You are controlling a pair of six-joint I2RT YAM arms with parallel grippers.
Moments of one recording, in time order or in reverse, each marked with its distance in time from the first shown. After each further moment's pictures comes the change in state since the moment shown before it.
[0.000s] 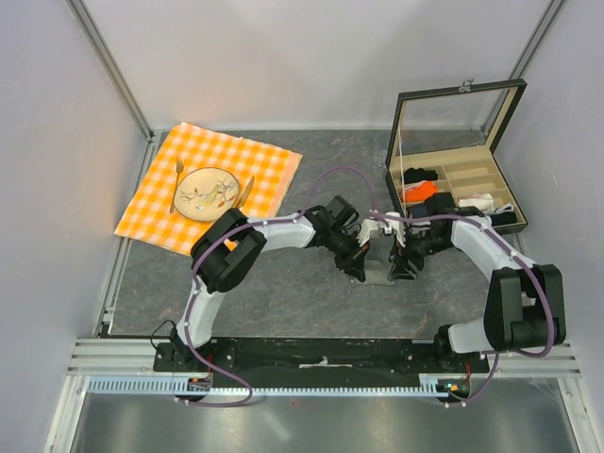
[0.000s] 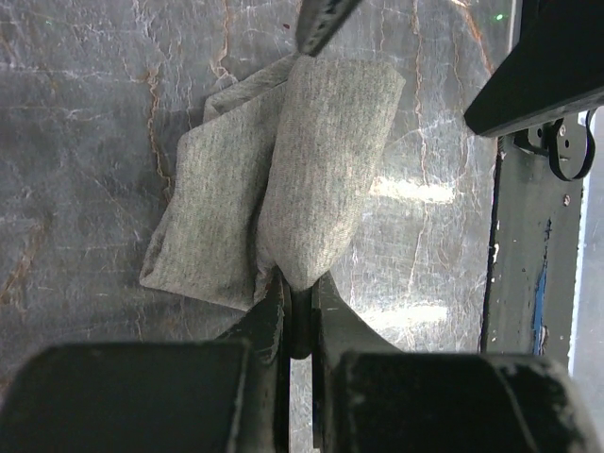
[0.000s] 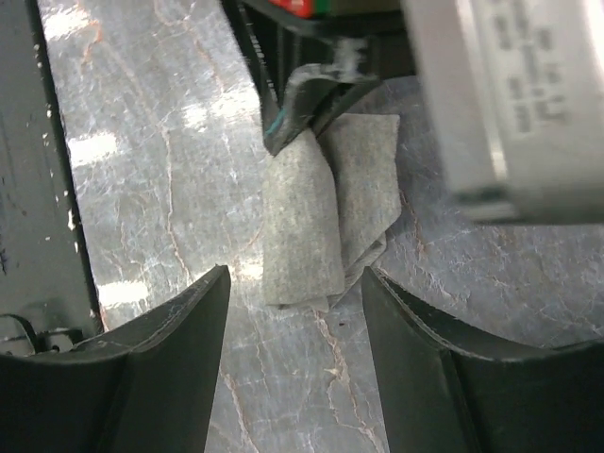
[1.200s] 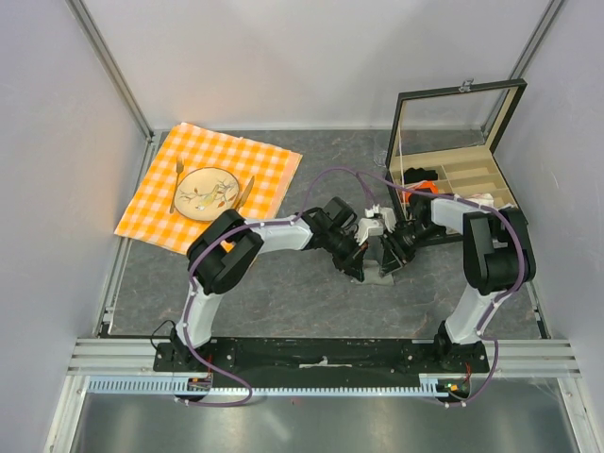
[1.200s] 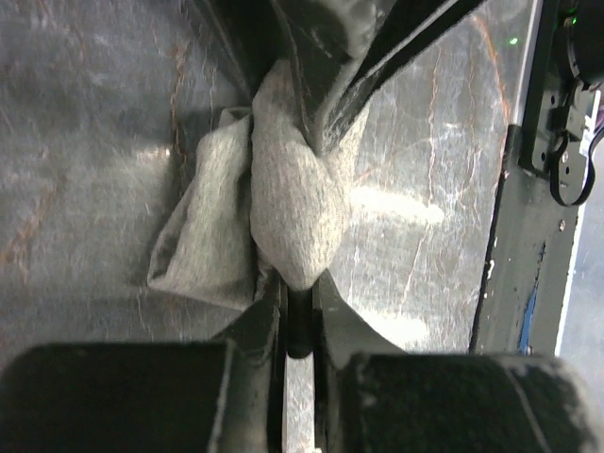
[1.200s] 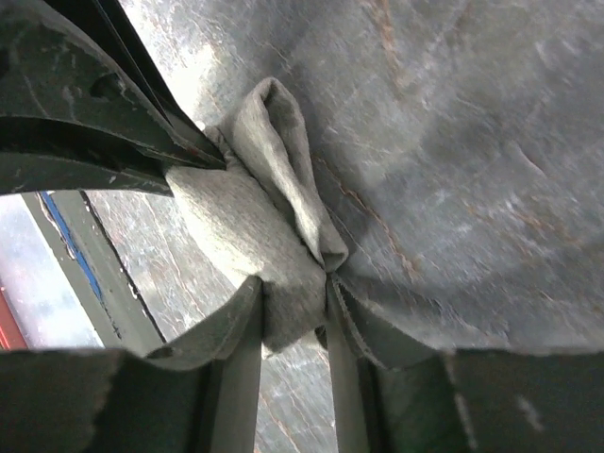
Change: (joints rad) left arm 0.000 -0.024 -0.038 0.040 -0.049 -0.100; right arm 0.021 0.402 0.139 0.094 0.076 0.526
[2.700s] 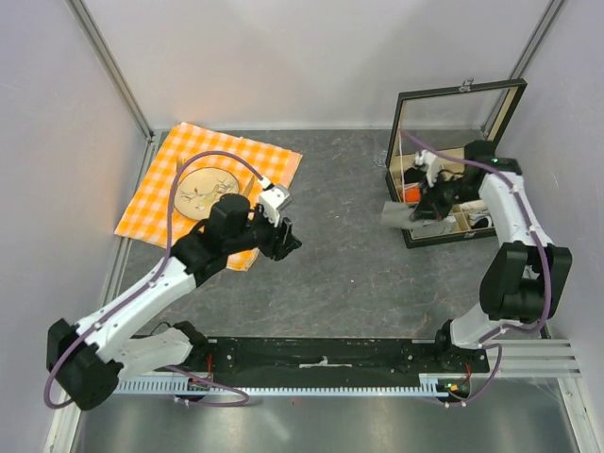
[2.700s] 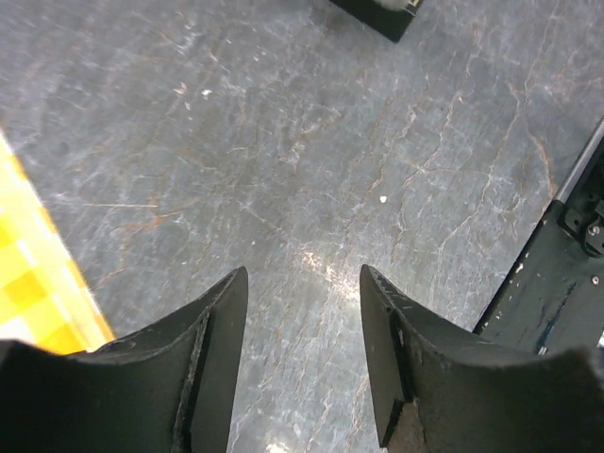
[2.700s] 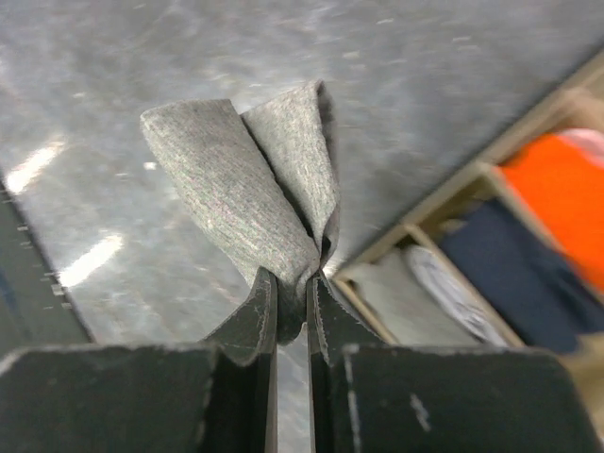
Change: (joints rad) left arm 0.189 -1.007 -0.484 -0.055 -0.451 -0.092; right arm -0.187 -0.217 0.292 -0.206 -0.065 -0.203
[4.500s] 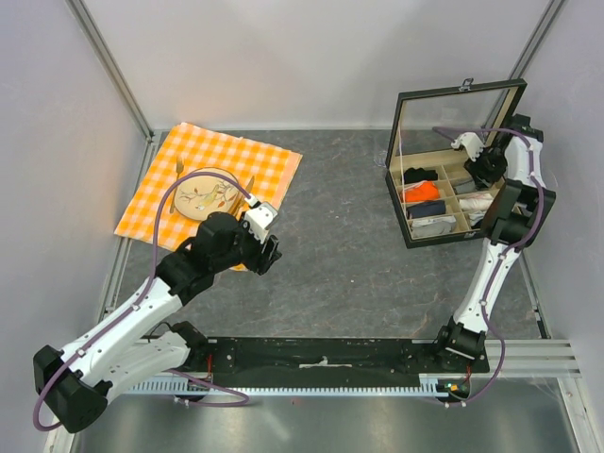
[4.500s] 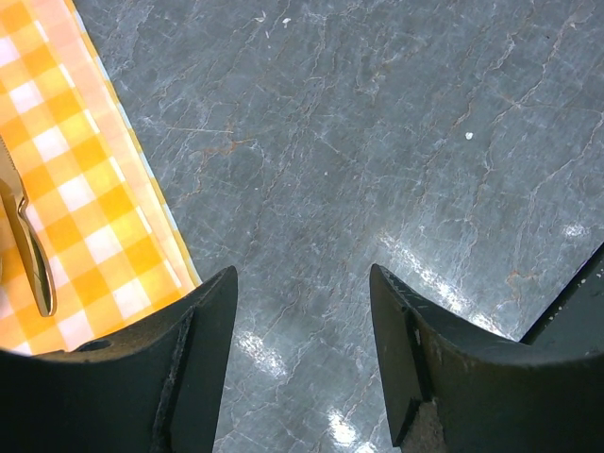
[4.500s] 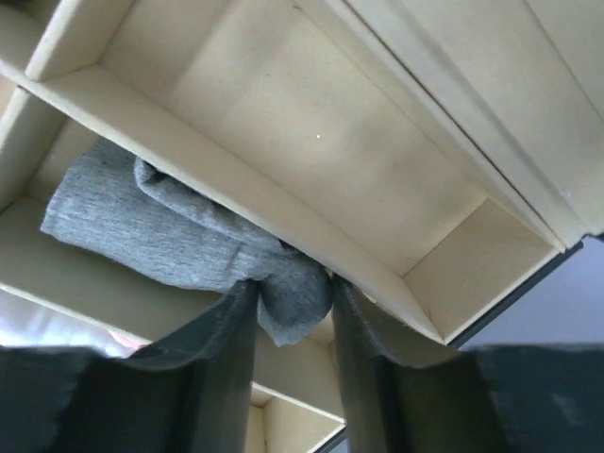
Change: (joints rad) left arm 0.001 -0.225 -0.109 -0.148 -0.180 0.119; right arm -0.303 0.888 0.988 -0.032 0.549 -0.364
